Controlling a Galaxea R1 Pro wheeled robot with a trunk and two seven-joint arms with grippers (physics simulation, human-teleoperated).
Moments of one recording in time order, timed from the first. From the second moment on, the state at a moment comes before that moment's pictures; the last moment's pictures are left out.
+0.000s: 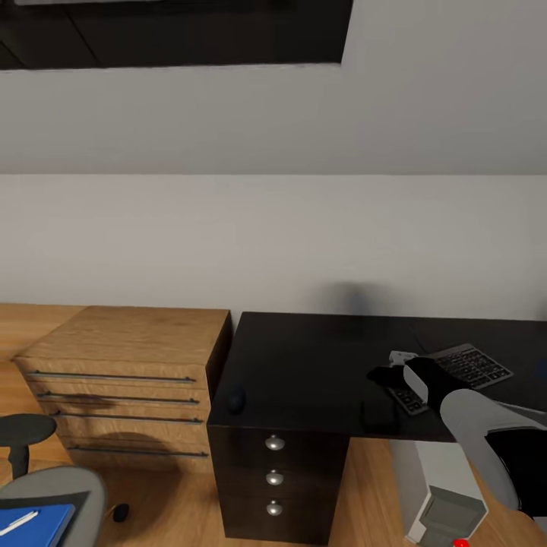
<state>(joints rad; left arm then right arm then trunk) -0.09 0.03 -0.44 -0.03 0.60 -0.78 0.37 -1.04 -0.20 0.19 -0.17 -0.28 0.45 0.11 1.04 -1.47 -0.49</state>
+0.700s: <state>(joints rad) -0.09 0.03 -0.45 -0.03 0.60 -0.68 0.36 -1.04 -0.20 0.19 -0.26 -0.28 0.39 0.10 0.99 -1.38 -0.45</state>
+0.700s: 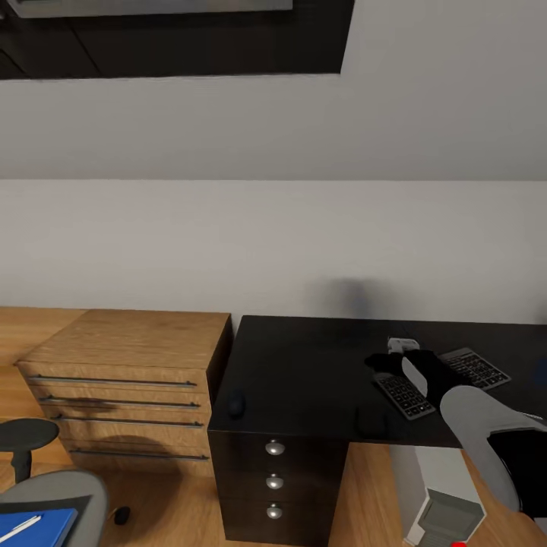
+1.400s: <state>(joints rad) -0.09 0.03 -0.44 -0.03 0.60 -0.63 0.36 -0.80 -0.22 0.17 -0.88 -0.28 0.47 0.03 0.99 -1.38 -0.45</state>
